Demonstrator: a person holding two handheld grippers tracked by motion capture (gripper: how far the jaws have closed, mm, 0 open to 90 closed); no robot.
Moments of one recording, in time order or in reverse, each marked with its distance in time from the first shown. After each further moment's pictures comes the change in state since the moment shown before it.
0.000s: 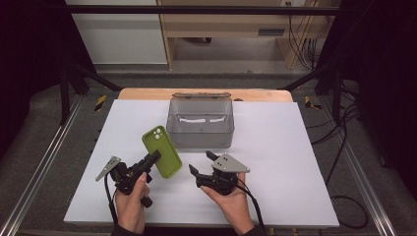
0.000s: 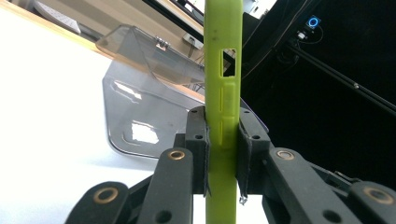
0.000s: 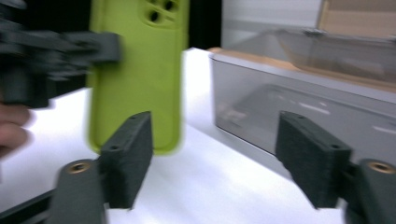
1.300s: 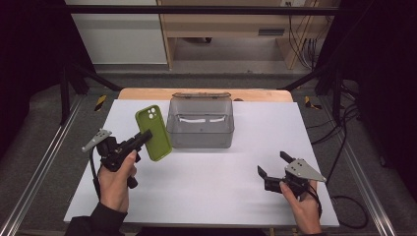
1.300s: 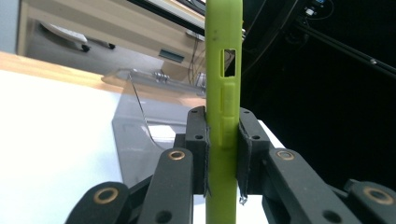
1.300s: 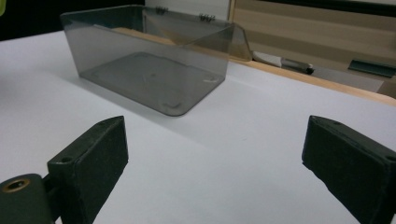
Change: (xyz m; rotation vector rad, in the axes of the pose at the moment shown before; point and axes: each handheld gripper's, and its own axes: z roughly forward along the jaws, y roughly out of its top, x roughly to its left) left arm -0.021 0.081 0.012 0.084 0.036 0.148; right arm -0.123 -0.035 -0.127 0.016 -0.253 -0.064
